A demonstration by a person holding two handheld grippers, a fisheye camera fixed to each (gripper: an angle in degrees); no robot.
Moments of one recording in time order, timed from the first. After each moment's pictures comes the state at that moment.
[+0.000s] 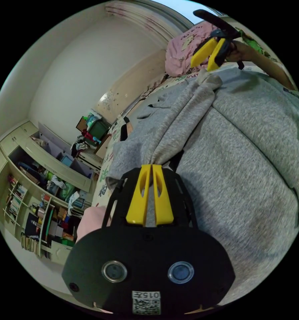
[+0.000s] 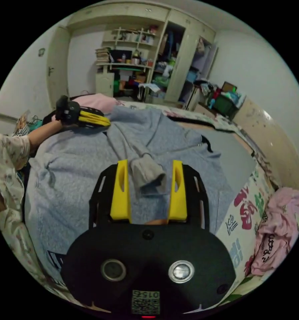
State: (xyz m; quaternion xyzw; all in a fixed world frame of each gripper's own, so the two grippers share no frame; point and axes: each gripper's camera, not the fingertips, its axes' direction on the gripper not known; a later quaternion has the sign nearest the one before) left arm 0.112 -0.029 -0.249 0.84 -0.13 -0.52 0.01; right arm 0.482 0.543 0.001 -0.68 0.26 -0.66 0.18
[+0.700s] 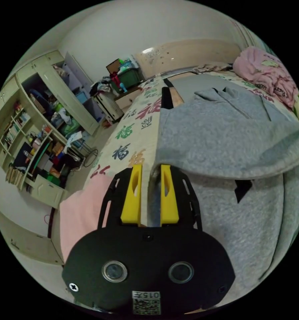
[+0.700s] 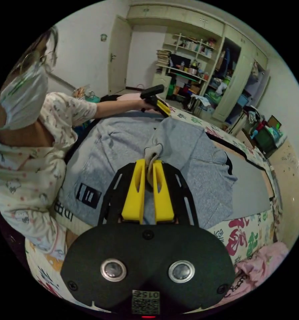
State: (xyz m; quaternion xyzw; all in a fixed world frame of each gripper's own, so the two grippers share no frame) left arm 0.034 0.010 -0.100 0.84 0.17 -0.51 0.03; right arm 0.243 0.518 -0.074 -0.80 0.07 -0.59 0.08
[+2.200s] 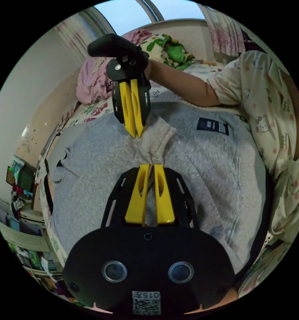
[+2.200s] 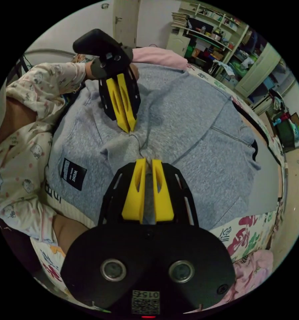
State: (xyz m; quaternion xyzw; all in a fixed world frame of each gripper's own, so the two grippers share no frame) left arm 0.201 0.102 -0.144 0.93 -0.29 -0.19 0.09; right arm 0.214 0.619 -0.006 -0.84 0.16 -0.52 -0.05
